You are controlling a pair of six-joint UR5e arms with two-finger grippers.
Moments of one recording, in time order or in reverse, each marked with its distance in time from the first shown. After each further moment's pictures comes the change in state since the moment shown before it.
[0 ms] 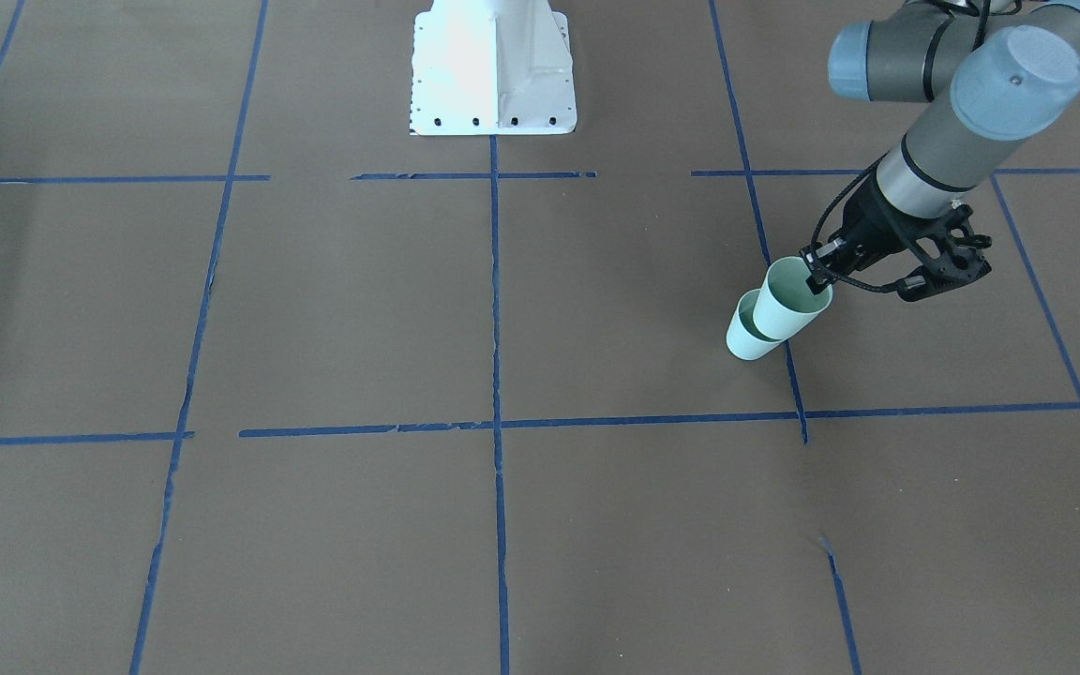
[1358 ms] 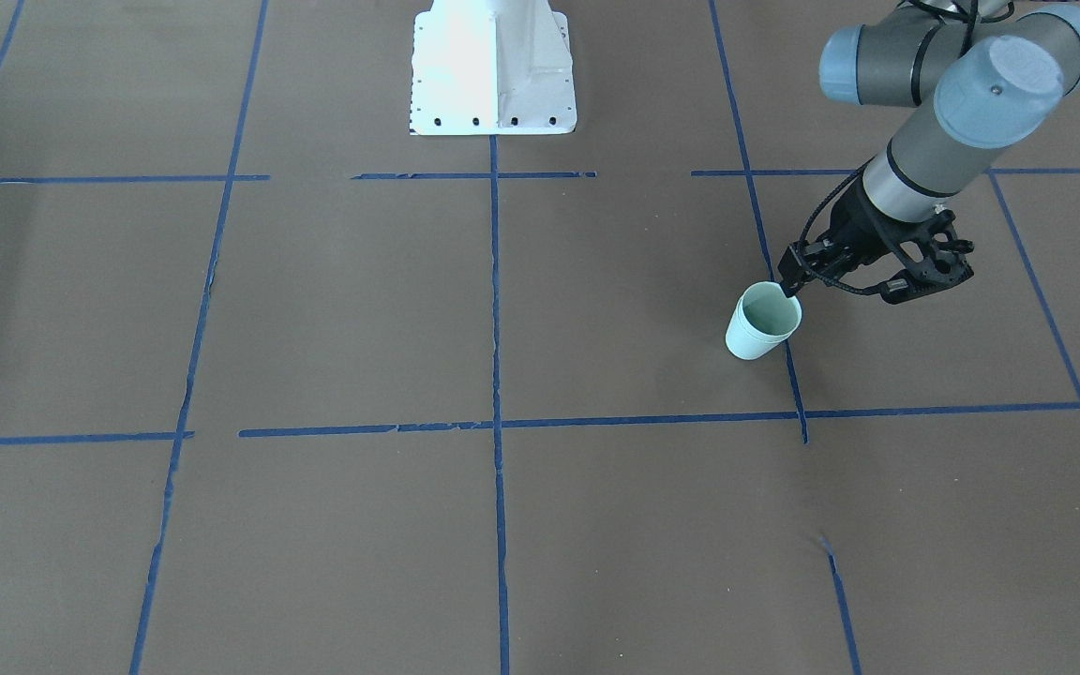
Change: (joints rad) left arm 0.011 -0.004 0.008 -0.008 -0.005 0.037; right arm 0.000 0.000 0.000 0.000 0.000 0.000
